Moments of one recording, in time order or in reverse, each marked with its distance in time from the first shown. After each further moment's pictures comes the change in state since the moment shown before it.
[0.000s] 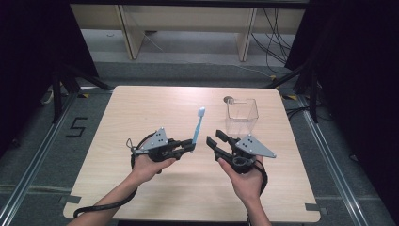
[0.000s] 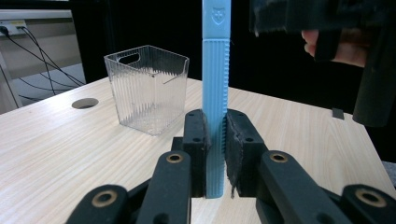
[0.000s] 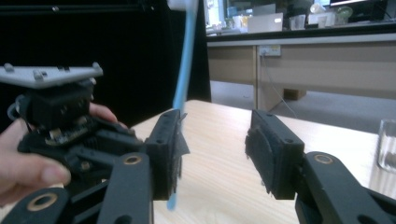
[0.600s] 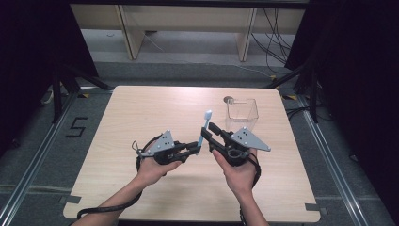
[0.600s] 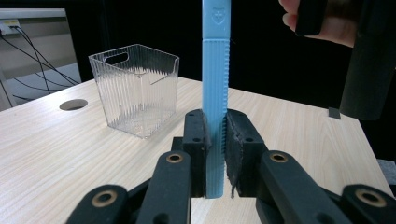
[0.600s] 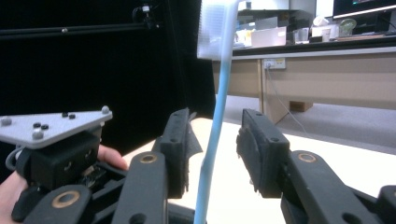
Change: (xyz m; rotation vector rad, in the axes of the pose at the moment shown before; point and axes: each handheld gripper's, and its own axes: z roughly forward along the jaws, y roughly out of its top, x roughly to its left) left arm -0.013 -0.001 0.013 -0.006 -0.008 0.002; right arm 0.007 0.015 0.018 -0.050 0.019 0.036
